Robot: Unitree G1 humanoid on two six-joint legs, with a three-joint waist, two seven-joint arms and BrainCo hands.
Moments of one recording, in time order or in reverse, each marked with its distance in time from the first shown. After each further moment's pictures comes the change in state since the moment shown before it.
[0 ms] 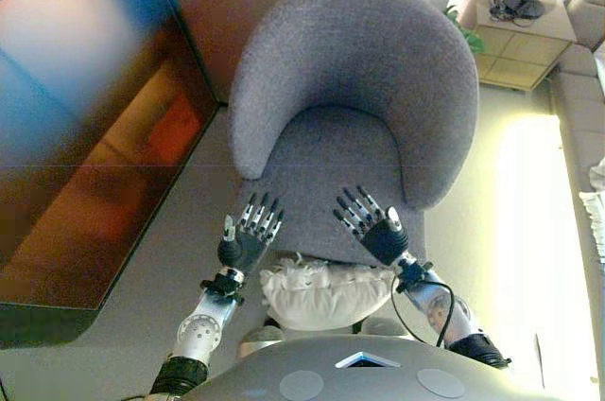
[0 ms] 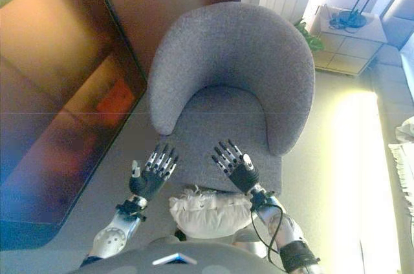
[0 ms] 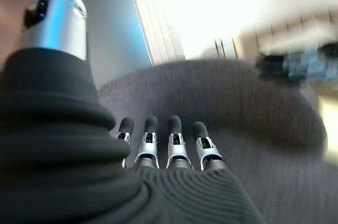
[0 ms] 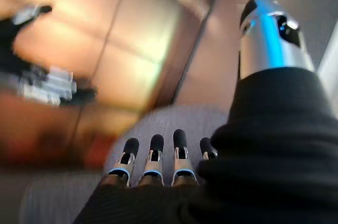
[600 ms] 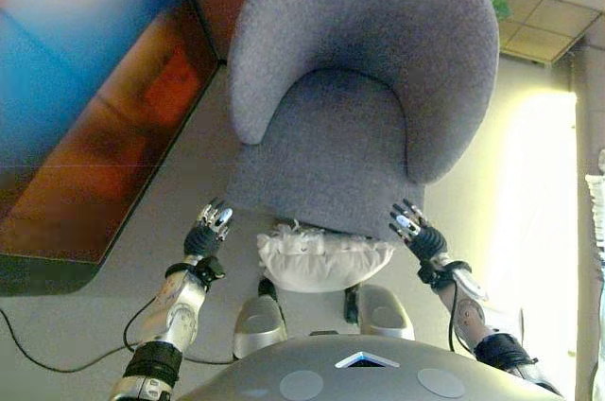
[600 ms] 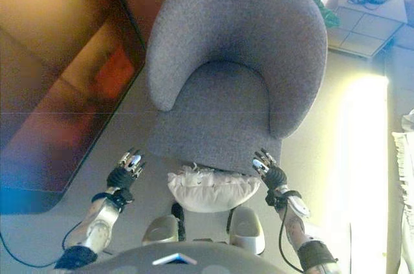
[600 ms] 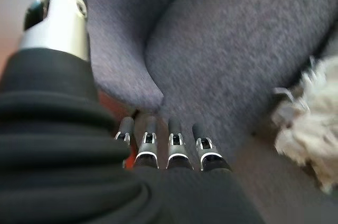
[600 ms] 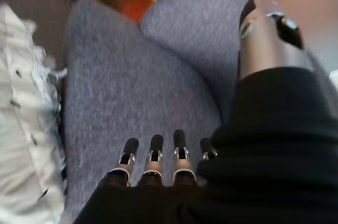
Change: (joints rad) left arm -0.139 0.086 -0.002 0.099 0.291 -0.082 0.323; right arm -0.094 -0.064 -0.041 0.160 -0.258 -0.190 -0.328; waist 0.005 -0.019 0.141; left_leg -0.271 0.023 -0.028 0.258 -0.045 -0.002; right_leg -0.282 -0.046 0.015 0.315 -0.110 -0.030
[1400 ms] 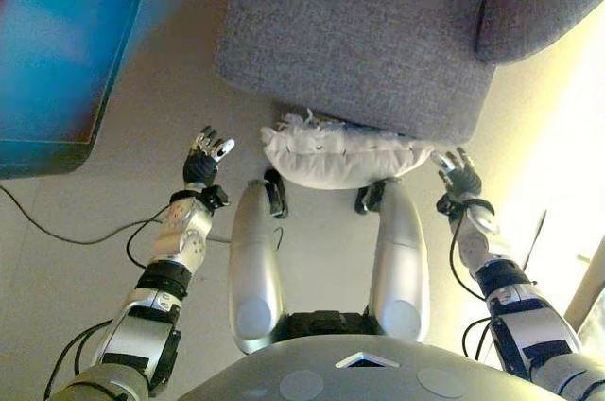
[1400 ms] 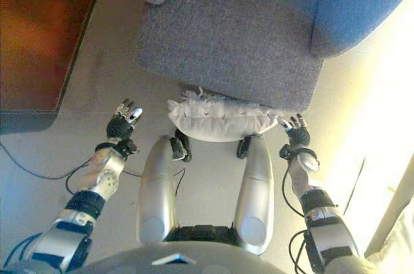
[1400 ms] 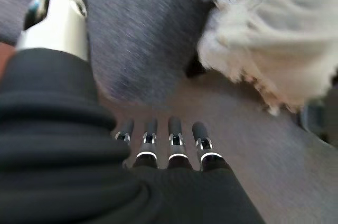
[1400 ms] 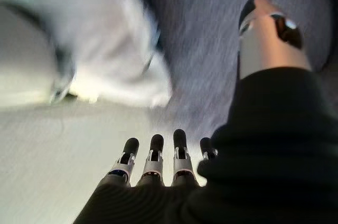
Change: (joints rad) left arm -0.373 0.041 -0.062 0.207 0.002 -0.094 0.154; right arm -0.349 -0.076 -0.104 0.360 0.042 -0.076 -0.304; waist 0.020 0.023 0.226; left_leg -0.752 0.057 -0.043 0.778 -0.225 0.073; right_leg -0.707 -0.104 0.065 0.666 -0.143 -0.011
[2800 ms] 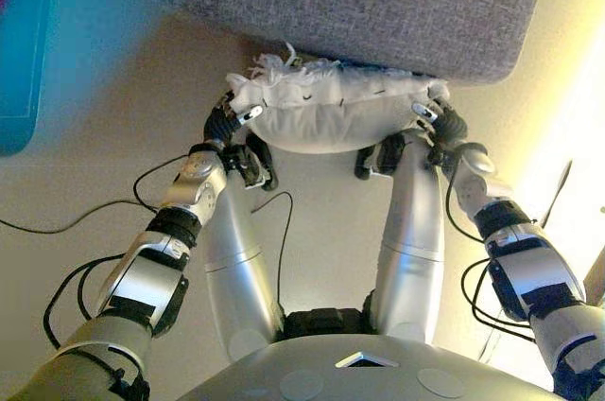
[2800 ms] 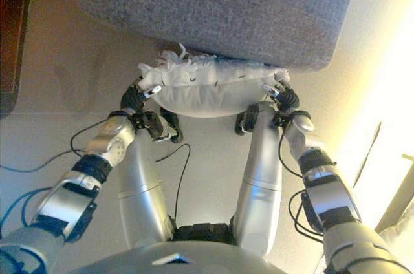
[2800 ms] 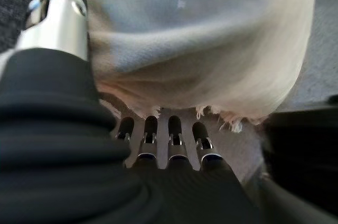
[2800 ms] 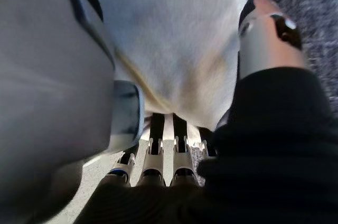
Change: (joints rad) left arm -0.299 0.022 -0.174 0.104 0.068 0.117 0.087; right arm -0.350 -0.049 0.185 0.073 -0.002 0.109 0.192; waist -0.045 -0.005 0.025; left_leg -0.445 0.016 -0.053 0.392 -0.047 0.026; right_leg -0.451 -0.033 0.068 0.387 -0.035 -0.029
